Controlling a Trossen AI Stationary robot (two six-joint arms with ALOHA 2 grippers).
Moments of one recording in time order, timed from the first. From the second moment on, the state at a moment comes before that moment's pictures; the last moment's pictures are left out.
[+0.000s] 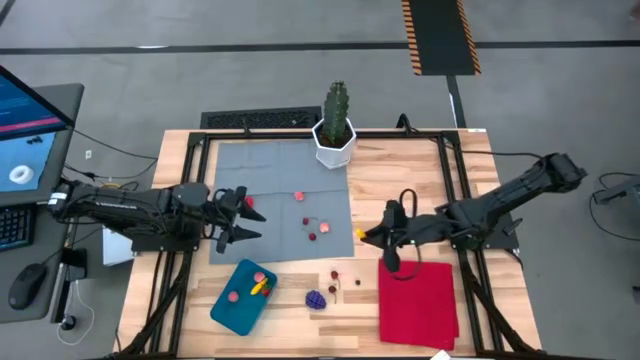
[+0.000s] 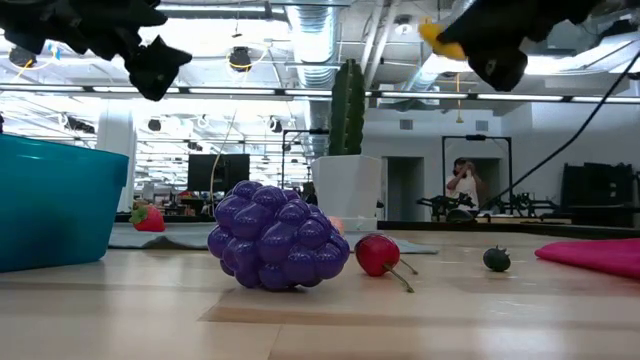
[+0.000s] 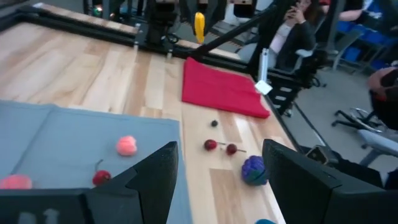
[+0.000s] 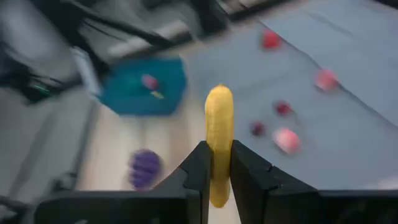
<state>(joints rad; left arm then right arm) -0.02 0.61 0.37 0.02 0.20 -0.27 0.39 1.12 0.66 -0.01 0.33 0.48</state>
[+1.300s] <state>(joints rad) -0.02 0.52 0.37 -0.04 0.20 -0.31 0.27 1.45 0.58 0.73 -0.46 0.40</state>
